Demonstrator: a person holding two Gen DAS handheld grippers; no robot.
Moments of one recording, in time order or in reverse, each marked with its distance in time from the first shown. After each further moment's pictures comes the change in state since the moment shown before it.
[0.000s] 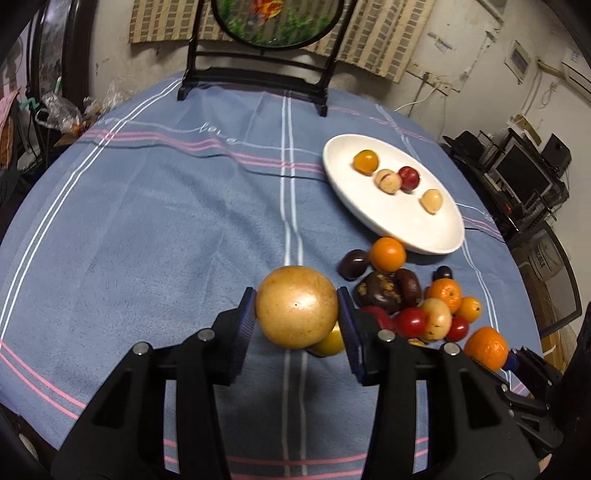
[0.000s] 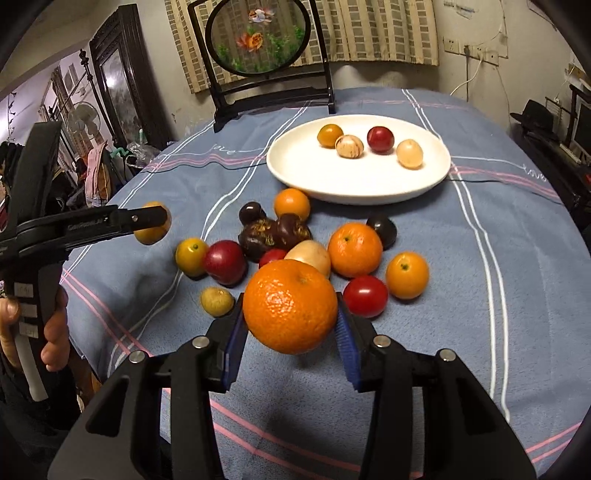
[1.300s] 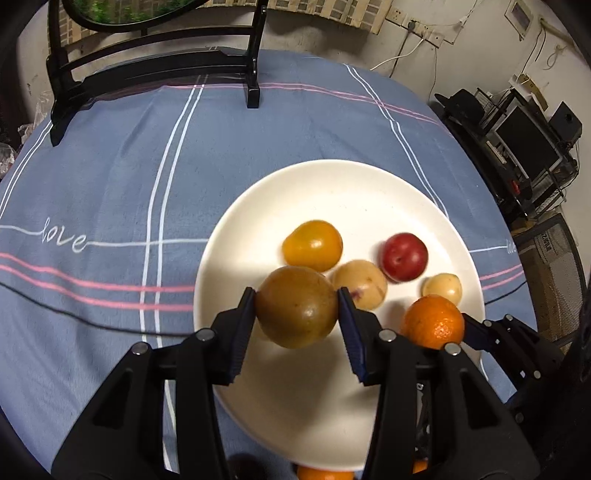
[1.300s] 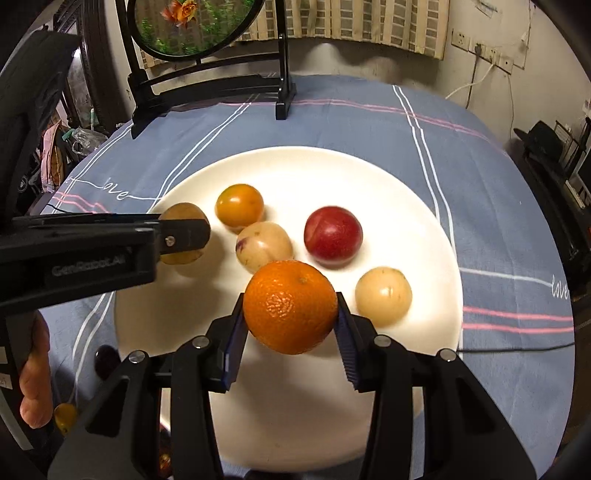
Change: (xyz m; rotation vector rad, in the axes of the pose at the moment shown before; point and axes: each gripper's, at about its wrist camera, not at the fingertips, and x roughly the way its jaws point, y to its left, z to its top) left arm 0.191 -0.092 0.164 0.113 0.203 -0.035; right arm 0.148 -0.078 0.165 -0.070 0.128 -0.153
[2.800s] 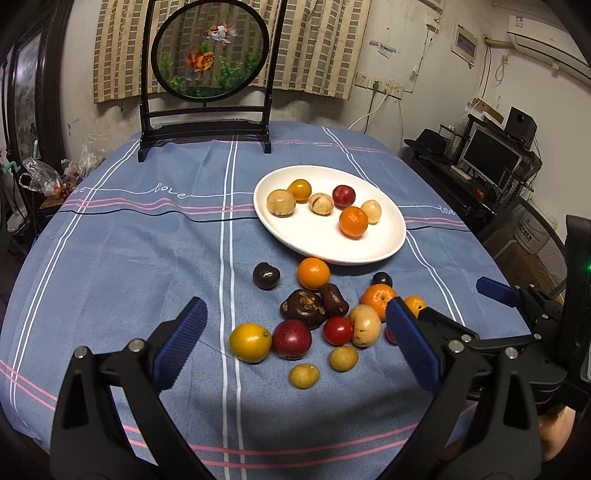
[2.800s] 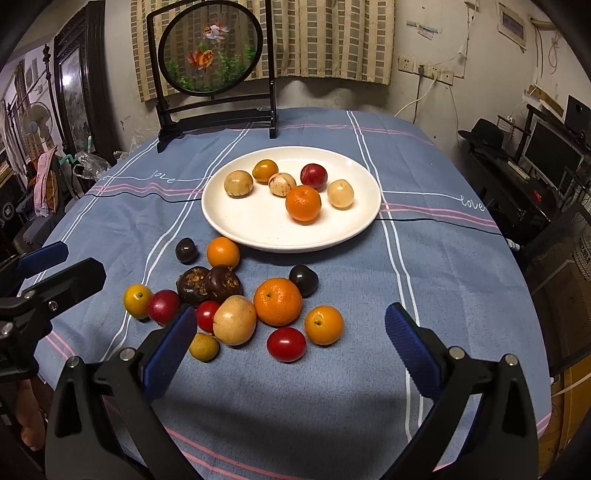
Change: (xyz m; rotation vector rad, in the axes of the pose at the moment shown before) left arm -0.191 -0.005 -0.213 0.064 -0.320 0.029; right arm -0.160 0.049 -0.142 0.089 -0.138 -0.094
